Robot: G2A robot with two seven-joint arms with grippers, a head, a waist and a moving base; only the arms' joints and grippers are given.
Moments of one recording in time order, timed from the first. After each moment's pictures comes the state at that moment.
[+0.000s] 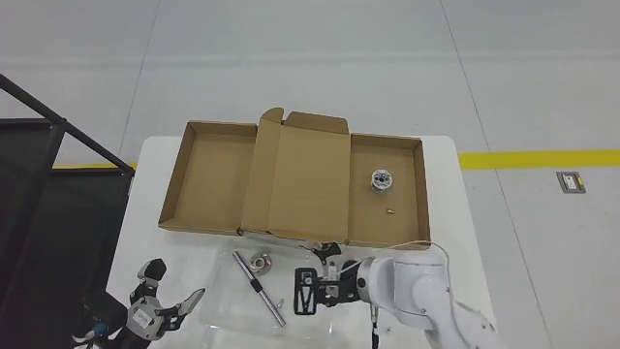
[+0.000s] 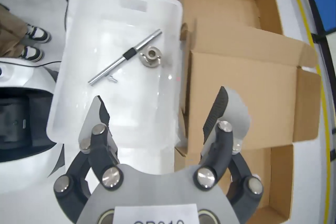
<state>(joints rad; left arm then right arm) 1.83 -1.13 -1.78 -1.78 1.24 -0.58 0.48 -0.97 -1.25 0.93 -1.82 -1.48 -0.91 0.61</state>
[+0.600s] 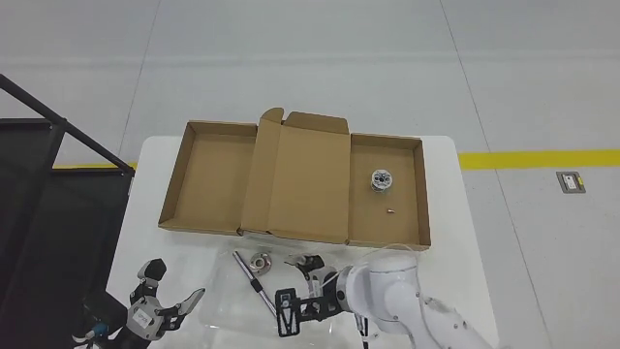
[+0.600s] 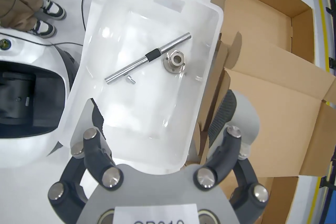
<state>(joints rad) 1.83 -1.13 -1.78 -1.78 1.24 -0.58 0.48 -0.91 -1.27 0.80 -1.76 -1.59 -0.92 0.61</state>
